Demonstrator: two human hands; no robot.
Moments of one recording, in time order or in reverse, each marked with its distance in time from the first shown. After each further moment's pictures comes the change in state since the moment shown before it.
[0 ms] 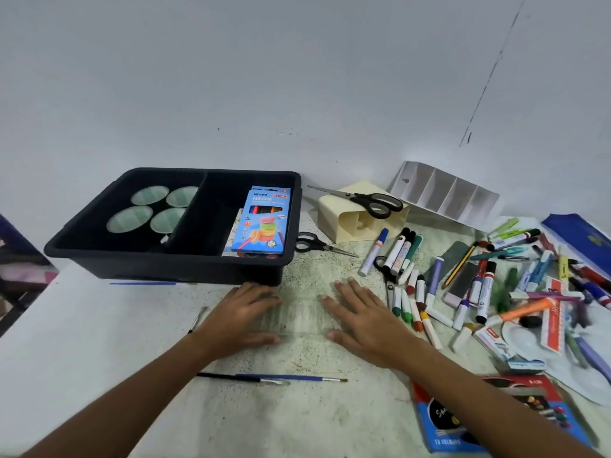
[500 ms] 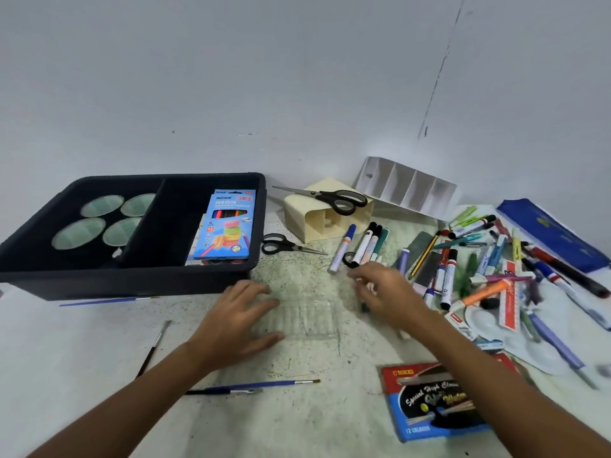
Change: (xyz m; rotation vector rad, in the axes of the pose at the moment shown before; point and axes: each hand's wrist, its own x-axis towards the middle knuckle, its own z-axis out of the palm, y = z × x) left_hand 0.028 0.043 0.000 0.043 0.203 0.212; right_hand -0.026 0.048 -0.047 0.415 0.348 0.252
